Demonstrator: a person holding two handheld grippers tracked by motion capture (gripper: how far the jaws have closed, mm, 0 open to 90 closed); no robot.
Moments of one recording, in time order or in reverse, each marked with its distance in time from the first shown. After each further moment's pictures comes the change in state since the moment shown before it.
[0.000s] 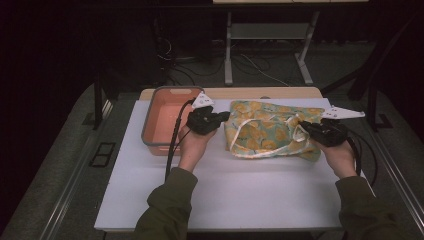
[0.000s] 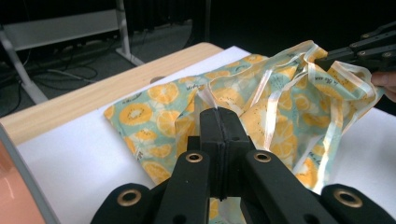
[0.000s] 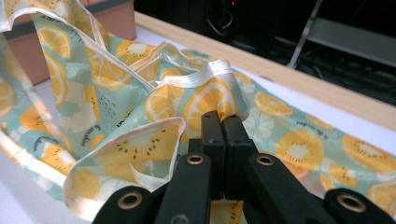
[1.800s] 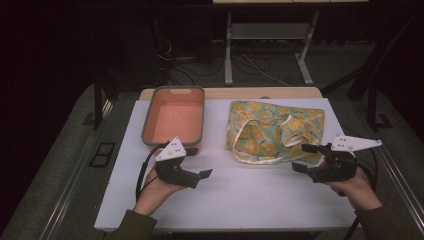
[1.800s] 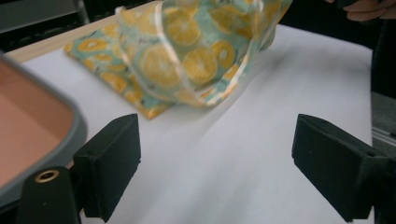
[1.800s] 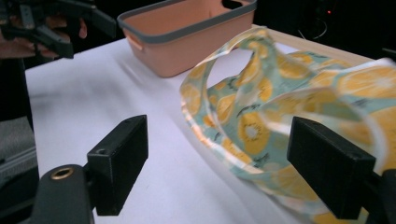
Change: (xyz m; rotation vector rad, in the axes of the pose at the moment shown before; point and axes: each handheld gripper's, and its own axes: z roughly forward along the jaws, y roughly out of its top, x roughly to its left) left arm -0.028 -0.092 -0.107 0.061 -0.124 0.113; right arm 0.058 -0.031 -0.062 -0.053 0.357 -0.030
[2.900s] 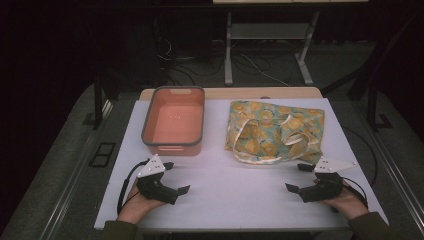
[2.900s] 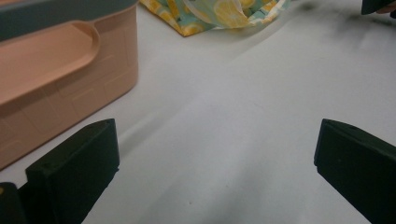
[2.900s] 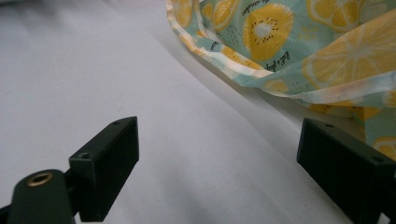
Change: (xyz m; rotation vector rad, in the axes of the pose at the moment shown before) left arm 0.021 -0.070 -0.020 0.062 0.053 -0.086; right arm 0.002 -0.068 0.029 0.142 -0.063 -0.013
